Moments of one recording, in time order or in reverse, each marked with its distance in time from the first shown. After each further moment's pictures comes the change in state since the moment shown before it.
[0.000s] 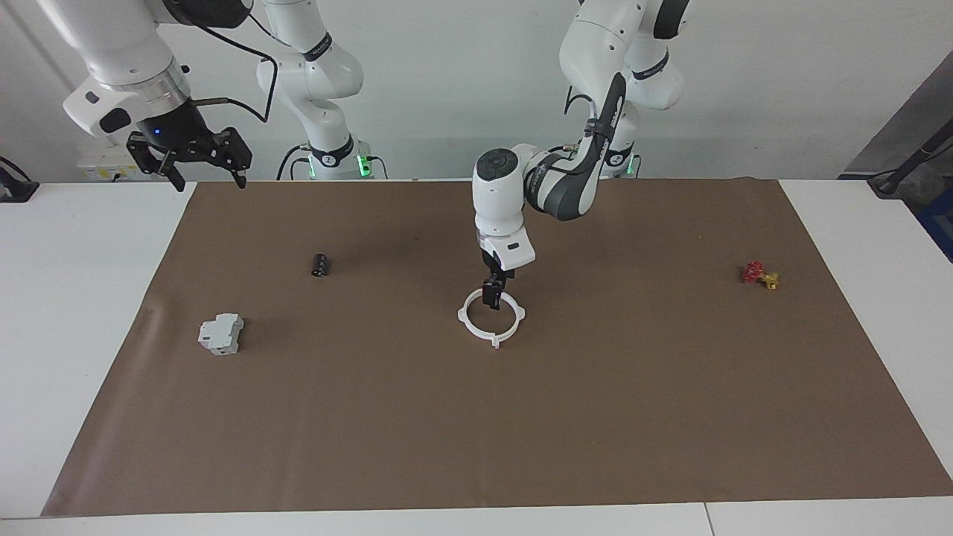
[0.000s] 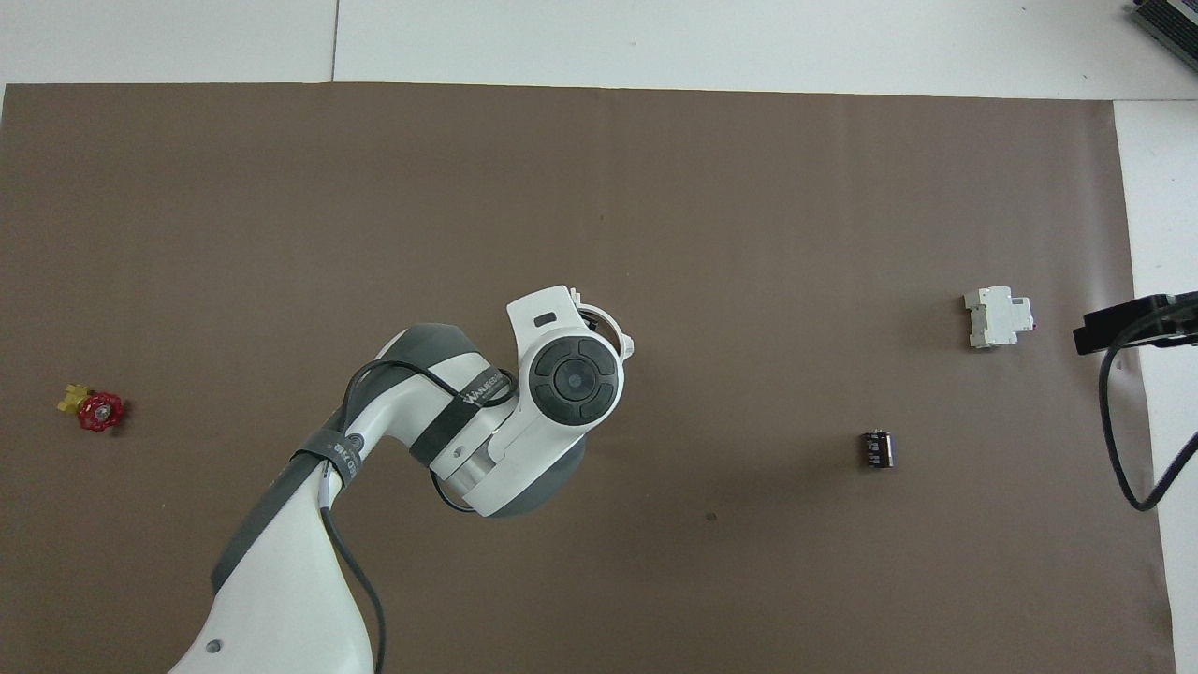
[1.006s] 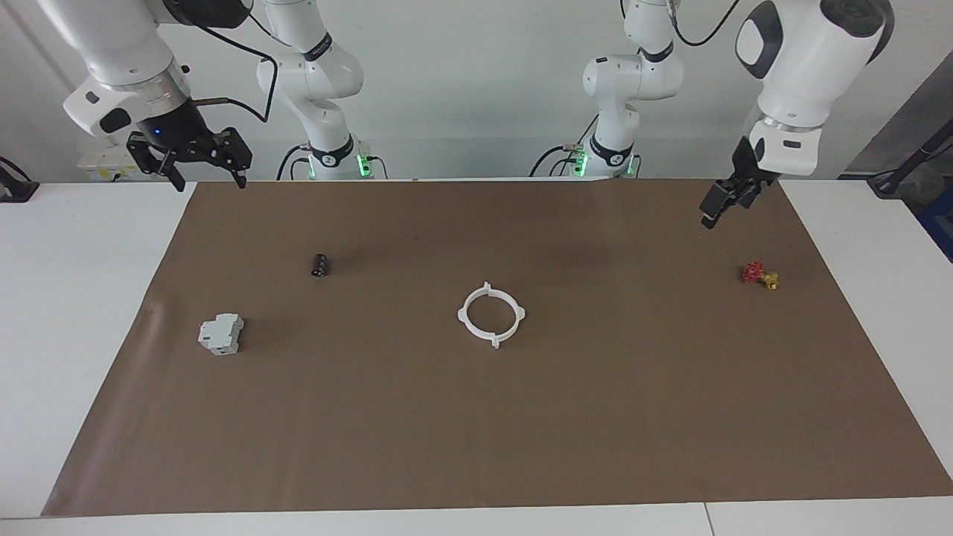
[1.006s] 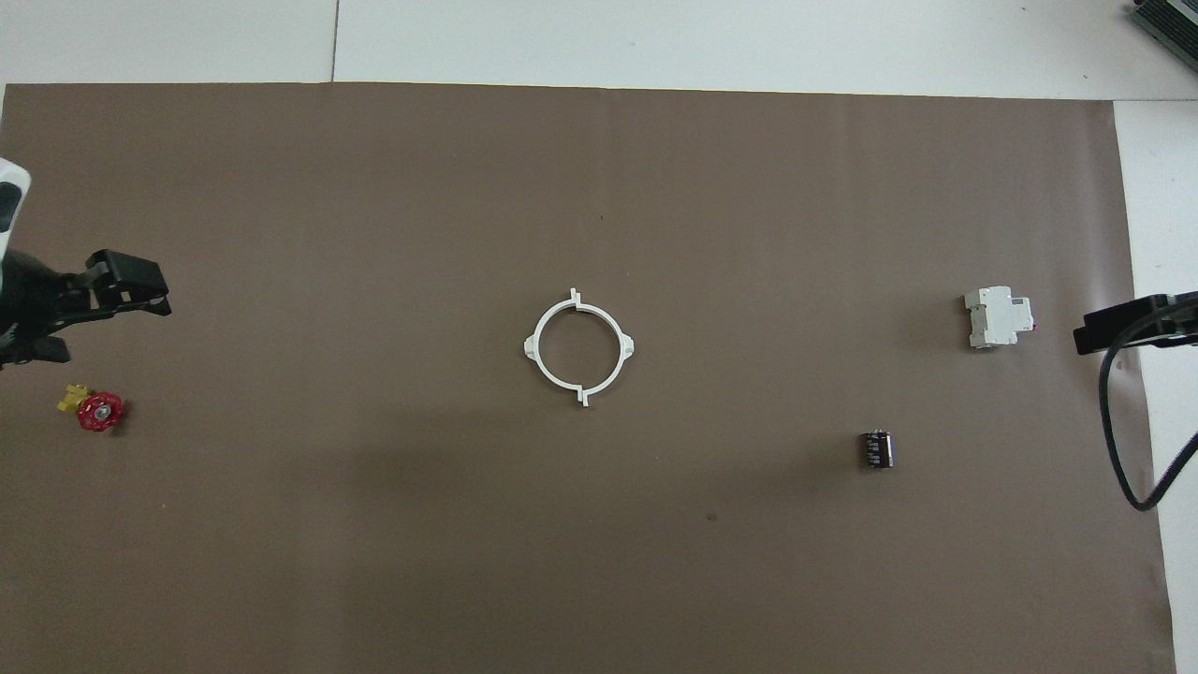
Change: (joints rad) left arm 0.664 -0.457 0.029 0.068 -0.167 -0.572 1.588; right arm 0.000 0.000 0.000 0.000 0.000 0.000 0.000
